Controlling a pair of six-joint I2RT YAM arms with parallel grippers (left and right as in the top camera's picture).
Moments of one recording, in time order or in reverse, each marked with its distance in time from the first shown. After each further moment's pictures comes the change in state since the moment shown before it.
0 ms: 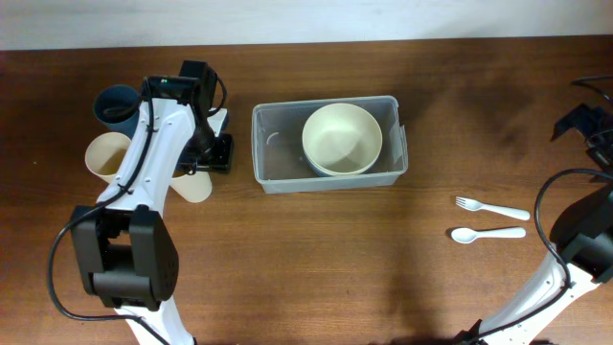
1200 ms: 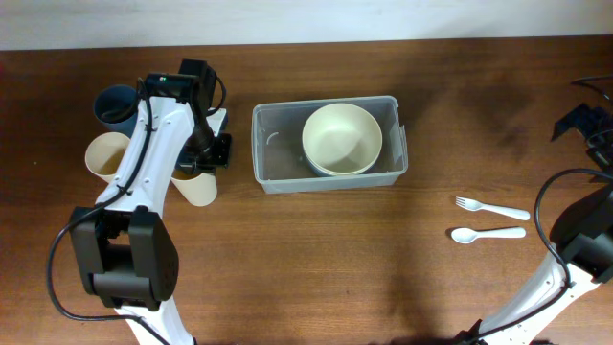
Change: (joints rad) left arm 0.000 0.000 0.023 -0.041 0.000 -0.001; right arm 0.000 0.000 0.000 0.000 0.000 0.000
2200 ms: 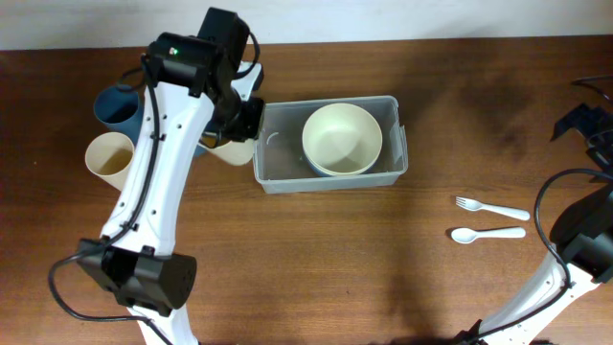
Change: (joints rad) left arm -0.169 0.002 0.507 -0.249 0.083 -0.056; right arm 0.000 0.000 0.000 0.000 0.000 0.000
